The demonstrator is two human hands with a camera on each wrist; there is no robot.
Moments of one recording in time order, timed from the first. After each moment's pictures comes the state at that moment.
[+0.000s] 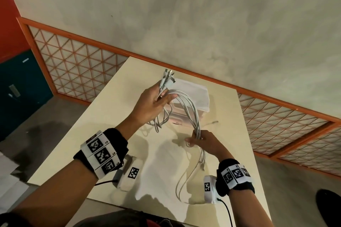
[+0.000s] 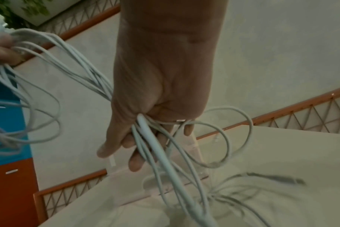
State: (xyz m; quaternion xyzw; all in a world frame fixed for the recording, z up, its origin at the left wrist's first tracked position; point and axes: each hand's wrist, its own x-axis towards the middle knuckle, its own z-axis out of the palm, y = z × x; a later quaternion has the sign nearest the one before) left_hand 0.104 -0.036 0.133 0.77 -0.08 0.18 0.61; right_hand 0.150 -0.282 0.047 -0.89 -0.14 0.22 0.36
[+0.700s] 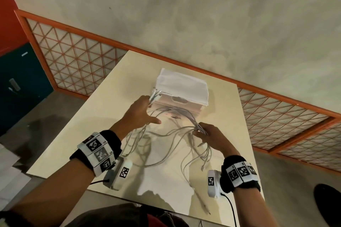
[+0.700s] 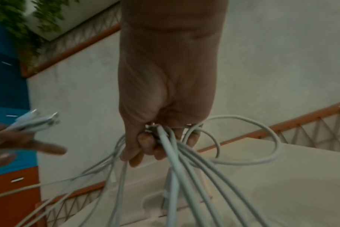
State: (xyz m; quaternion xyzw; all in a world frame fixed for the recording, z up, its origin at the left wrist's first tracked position) left_hand 0.096 -0.024 0.079 0.92 0.06 0.01 0.40; right_hand 0.150 -0.307 0.050 -0.91 -0.17 0.17 0.33
